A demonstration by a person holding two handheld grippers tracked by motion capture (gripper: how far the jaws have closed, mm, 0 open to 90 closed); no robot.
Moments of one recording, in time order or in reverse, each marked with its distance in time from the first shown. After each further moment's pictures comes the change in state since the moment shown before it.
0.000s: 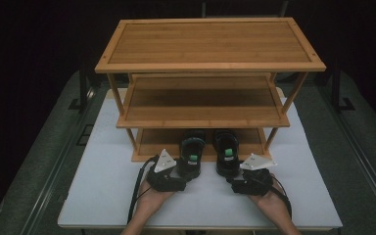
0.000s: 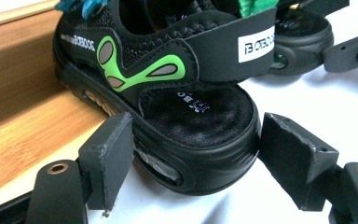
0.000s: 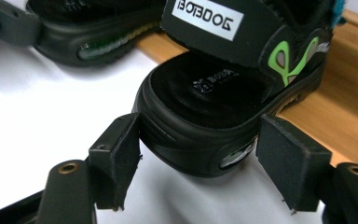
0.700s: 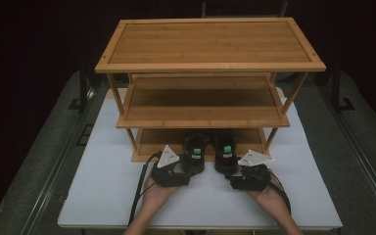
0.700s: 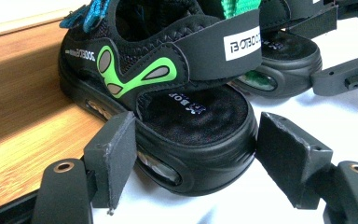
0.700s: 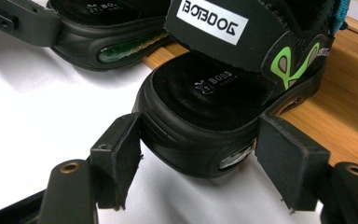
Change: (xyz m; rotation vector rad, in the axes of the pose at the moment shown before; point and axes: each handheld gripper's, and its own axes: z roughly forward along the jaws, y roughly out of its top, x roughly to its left) left arm 0.001 0.007 0.014 -0.016 0.003 -0.015; right arm -0.006 0.005 0.009 -0.013 0.019 -0.013
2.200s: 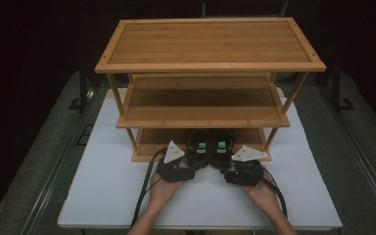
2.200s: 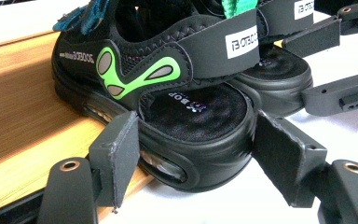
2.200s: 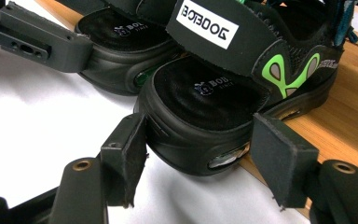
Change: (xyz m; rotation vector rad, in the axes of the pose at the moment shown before) left arm 0.000 0.008 0.017 -0.017 0.032 -0.008; right arm 0.004 0.012 0.015 -0.012 -0.027 0.018
